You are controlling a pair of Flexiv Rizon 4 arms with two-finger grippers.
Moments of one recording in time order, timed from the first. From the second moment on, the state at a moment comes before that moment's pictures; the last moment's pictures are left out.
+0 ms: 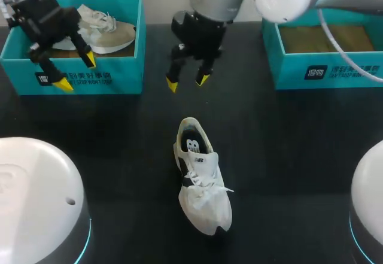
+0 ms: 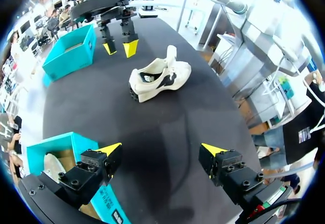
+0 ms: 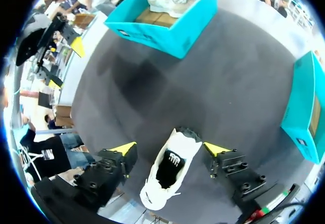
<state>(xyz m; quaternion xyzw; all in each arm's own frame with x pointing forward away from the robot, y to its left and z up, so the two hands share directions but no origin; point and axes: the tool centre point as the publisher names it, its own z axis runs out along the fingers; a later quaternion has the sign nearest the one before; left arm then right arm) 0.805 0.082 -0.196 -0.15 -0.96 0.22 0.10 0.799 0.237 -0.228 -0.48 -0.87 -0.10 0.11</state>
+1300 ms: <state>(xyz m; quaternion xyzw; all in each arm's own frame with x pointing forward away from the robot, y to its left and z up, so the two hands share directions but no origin) 0.828 0.127 -0.172 -0.16 -0.96 0.21 0.09 0.739 0.243 -0.255 -0.59 -0.81 0.00 -0.08</state>
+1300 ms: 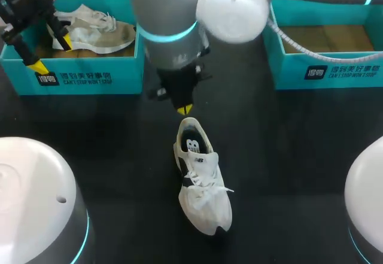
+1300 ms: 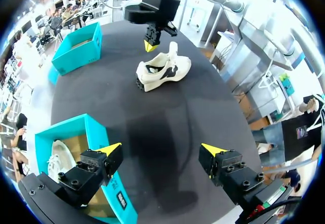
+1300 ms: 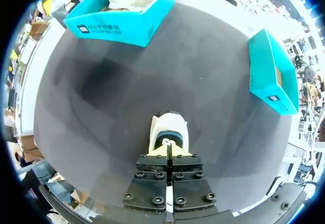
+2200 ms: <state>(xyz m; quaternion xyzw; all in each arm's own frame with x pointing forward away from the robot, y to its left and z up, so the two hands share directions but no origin) 0.828 0.127 -0.172 -0.16 -0.96 0.21 0.09 0.716 0.226 -0.335 -0.64 -0.76 0.05 -0.14</state>
